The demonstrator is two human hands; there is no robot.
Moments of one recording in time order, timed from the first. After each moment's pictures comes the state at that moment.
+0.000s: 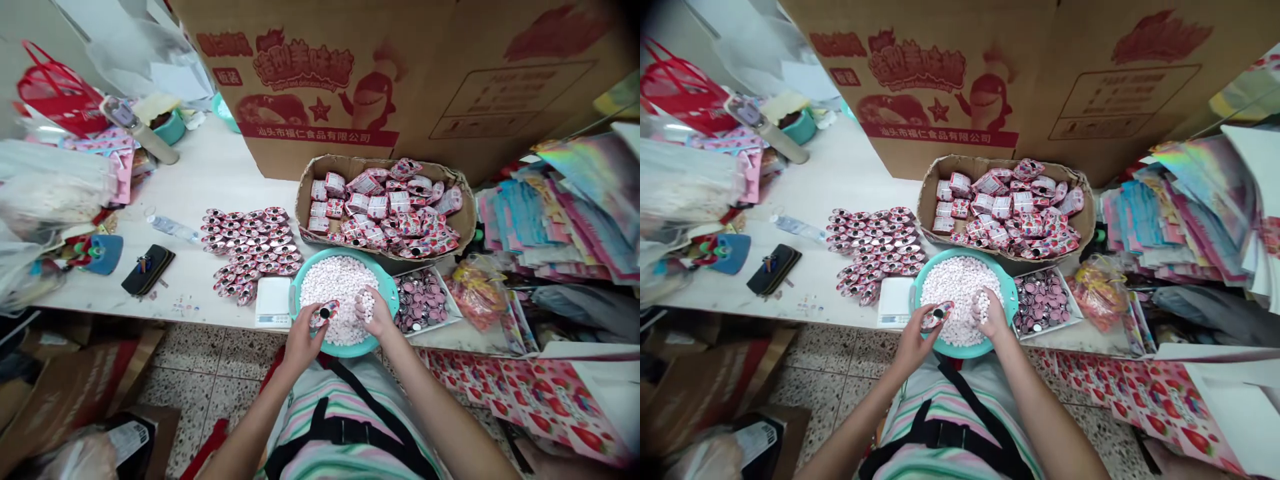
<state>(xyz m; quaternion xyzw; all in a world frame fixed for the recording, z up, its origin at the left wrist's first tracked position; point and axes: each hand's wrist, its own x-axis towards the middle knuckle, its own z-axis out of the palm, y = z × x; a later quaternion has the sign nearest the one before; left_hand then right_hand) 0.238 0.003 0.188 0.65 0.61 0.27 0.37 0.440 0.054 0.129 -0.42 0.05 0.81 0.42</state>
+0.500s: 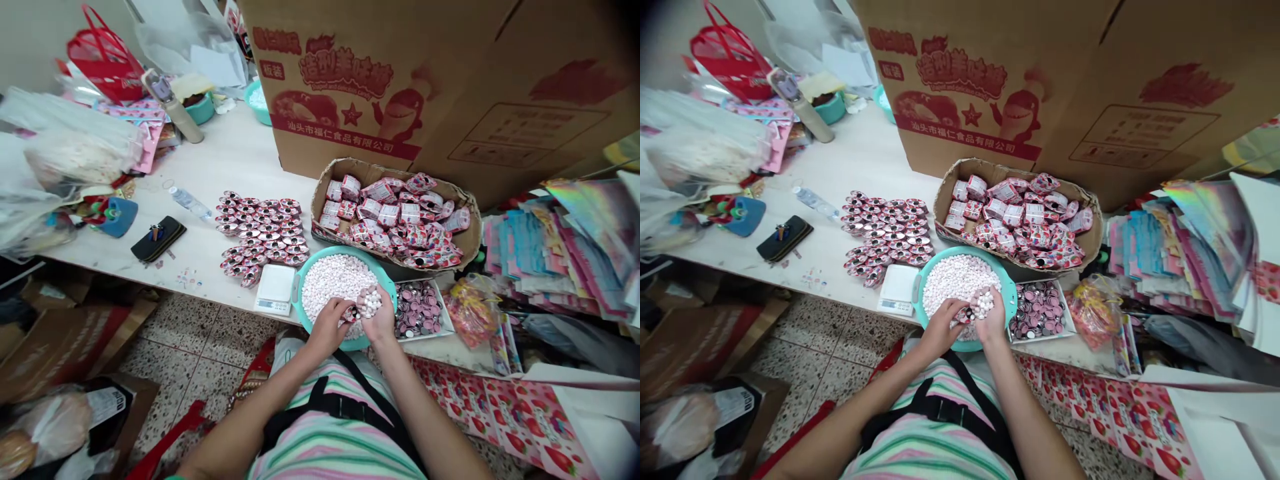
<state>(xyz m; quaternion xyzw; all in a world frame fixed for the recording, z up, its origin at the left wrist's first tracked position) 0.290 0.000 0.187 0.66 0.54 0.29 0.43 0.419 0.046 0.190 -0.45 -0.03 0.69 0.57</state>
